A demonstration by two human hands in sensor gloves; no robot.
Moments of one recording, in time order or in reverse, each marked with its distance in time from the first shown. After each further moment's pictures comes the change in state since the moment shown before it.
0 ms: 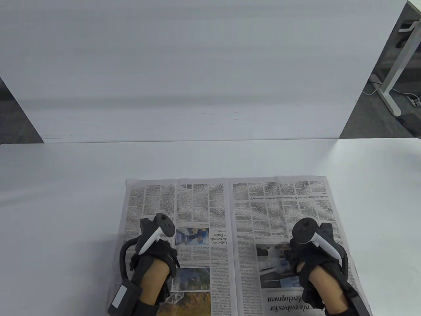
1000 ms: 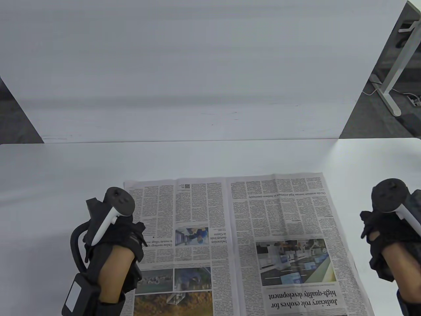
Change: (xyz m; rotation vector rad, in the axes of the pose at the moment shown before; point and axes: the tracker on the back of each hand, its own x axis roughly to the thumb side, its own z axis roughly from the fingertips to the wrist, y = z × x) left_hand -0.044 0.114 0.086 0.344 0.096 0.151; right_hand -0.036 -0.165 0.086 -0.599 0.125 0.083
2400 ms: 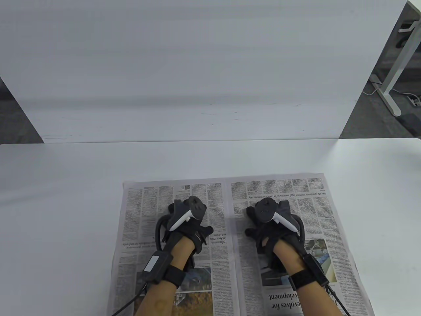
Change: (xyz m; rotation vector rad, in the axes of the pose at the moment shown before) left_hand 0.113 -0.186 -0.113 -0.235 -0.330 -0.108; right_hand 0.139 0.243 -0.045 0.461 -0.307 -0.067
